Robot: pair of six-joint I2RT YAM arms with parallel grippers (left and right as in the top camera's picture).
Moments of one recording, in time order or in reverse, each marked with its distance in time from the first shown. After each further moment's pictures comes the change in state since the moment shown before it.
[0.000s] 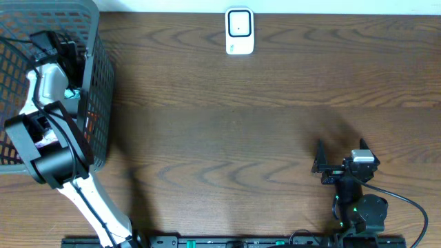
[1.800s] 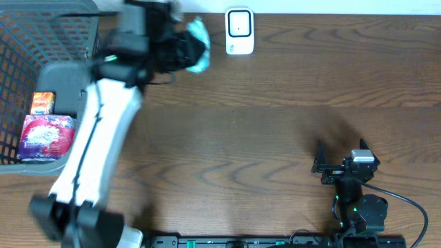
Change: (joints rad) left arm -0.652 -0.542 -0.018 -0.188 0.420 -0.671; right arm 0.000 0.000 0.000 0.000 0.000 0.000
